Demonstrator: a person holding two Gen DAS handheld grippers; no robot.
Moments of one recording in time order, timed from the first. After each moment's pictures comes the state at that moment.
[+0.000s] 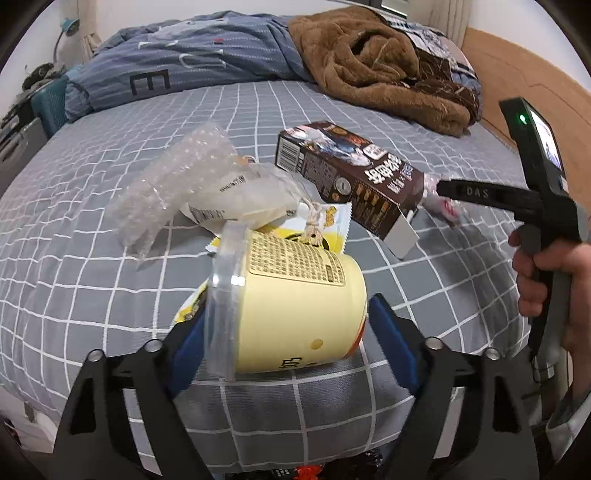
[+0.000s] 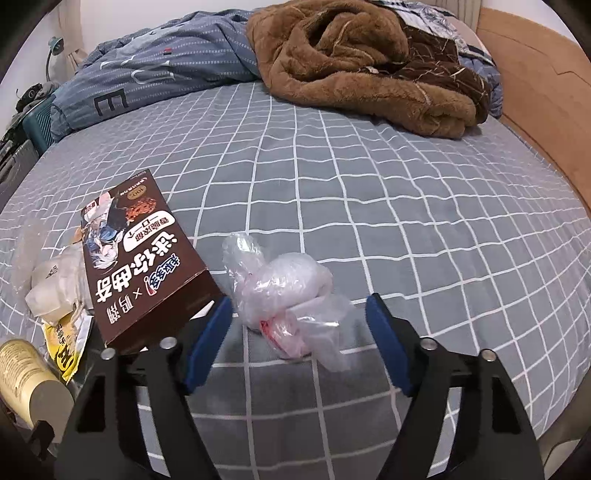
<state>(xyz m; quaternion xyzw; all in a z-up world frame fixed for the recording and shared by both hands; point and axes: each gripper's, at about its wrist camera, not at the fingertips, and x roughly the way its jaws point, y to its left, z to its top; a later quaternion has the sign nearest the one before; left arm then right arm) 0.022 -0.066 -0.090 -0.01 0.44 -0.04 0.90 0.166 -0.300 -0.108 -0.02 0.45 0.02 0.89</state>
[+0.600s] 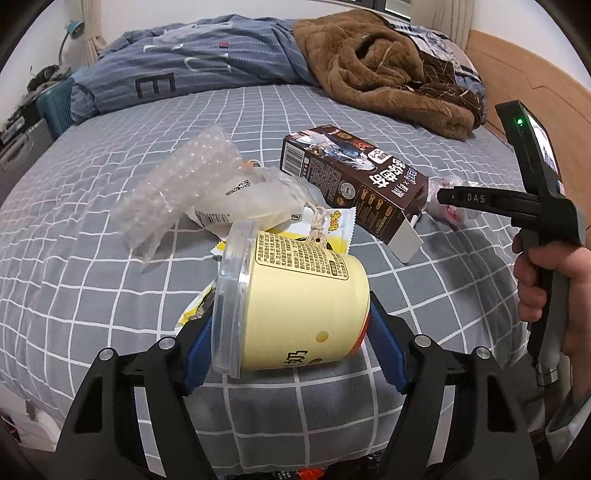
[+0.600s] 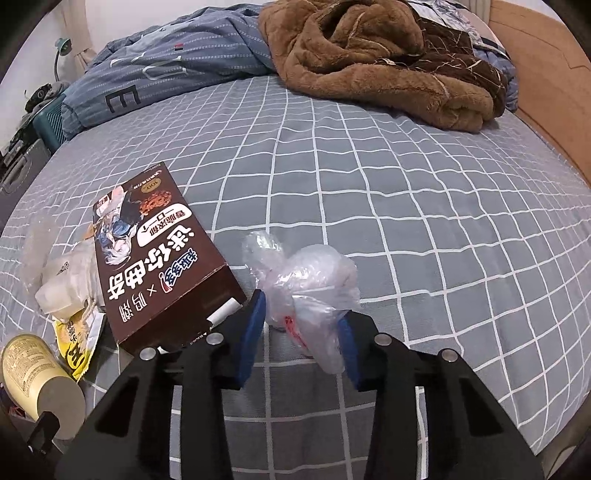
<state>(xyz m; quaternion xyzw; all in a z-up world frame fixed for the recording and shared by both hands) 0.021 -0.062 -0.088 -0.01 0.44 -0.03 0.90 0.167 -0.292 -0.112 0.00 0.46 0.05 0.89</state>
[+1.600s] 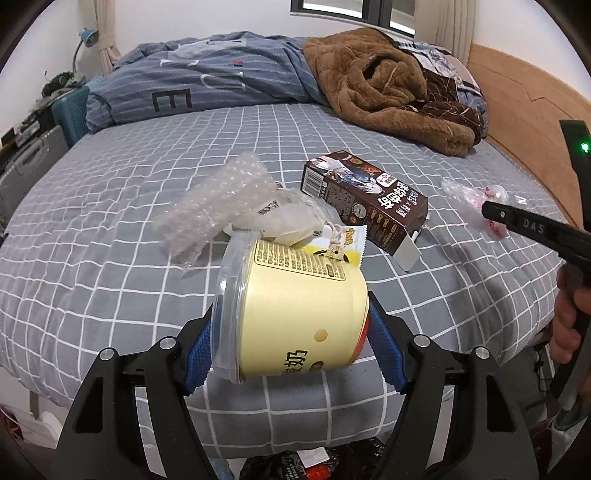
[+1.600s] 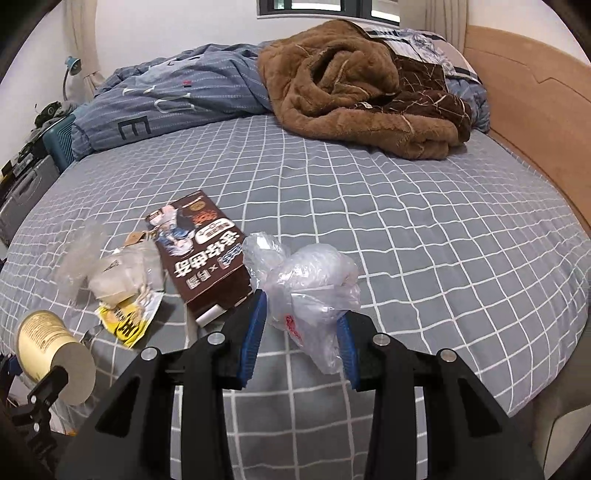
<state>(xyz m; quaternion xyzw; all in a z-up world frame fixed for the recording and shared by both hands) -0.007 -0.044 -0.054 -0.01 0.41 -0.01 0.91 0.079 -0.285 -0.050 -0.01 0.40 0.03 0.92</state>
